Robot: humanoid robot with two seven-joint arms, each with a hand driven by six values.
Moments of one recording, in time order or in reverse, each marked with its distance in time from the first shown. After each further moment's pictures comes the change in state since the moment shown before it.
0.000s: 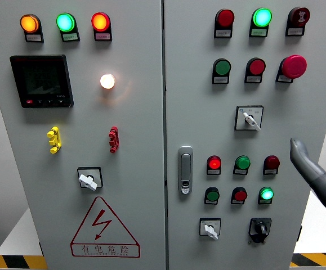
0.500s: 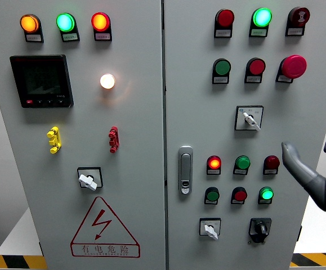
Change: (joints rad) left arm 0.000 -0.001 -0.001 0.000 0.000 0.000 0.000; right arm 0.002 0.000 -0.020 -0.001 0.000 0.001 0.000
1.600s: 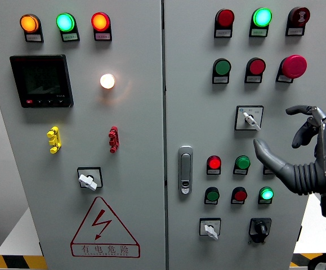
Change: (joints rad) left arm -0.002 0.000 0.000 0.000 0.000 0.000 0.001; right arm 0.143 0.000 0.000 -0.265 0.131 -0.026 -0.030
